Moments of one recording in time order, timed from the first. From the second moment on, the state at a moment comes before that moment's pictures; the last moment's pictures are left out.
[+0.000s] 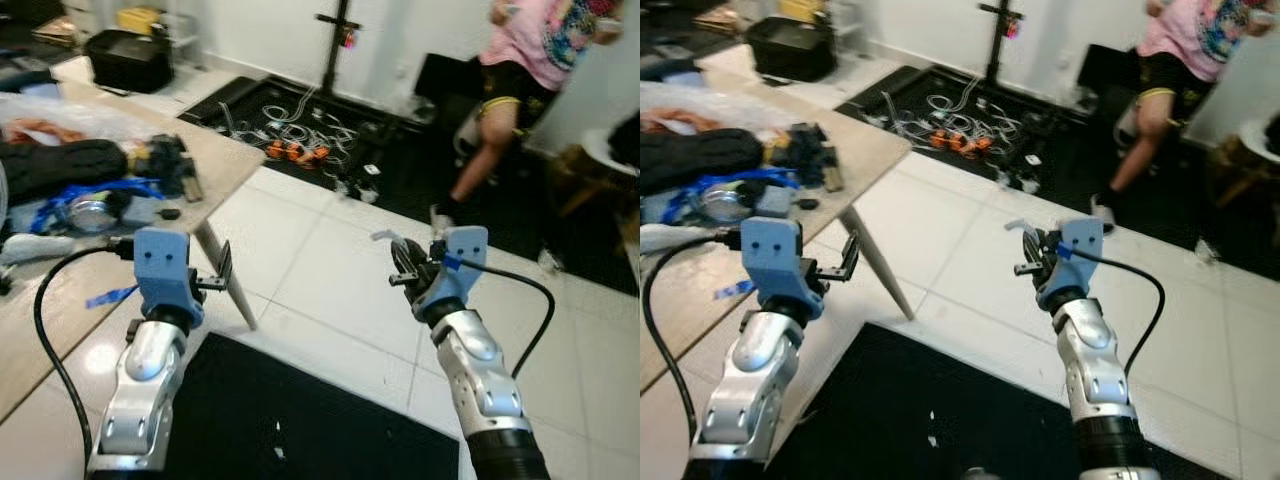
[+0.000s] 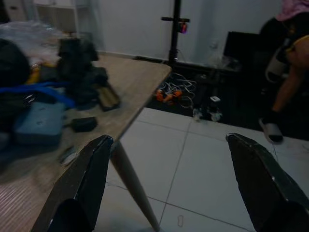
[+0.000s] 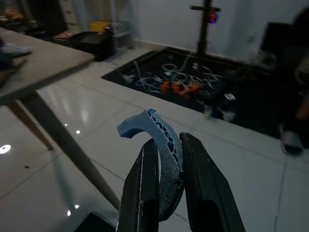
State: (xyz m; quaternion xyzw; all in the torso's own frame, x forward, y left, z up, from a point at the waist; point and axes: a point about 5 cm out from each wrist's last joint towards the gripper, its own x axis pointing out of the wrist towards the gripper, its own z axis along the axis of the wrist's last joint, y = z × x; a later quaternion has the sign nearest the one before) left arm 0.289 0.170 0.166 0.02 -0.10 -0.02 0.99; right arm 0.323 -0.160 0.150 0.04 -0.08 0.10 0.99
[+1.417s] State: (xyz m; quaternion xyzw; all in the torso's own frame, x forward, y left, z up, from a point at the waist) left arm 0.305 0.159 0.171 0.06 -0.09 -0.09 0.99; right arm 0.313 -0.160 0.134 0.06 -0.07 0.07 0.99
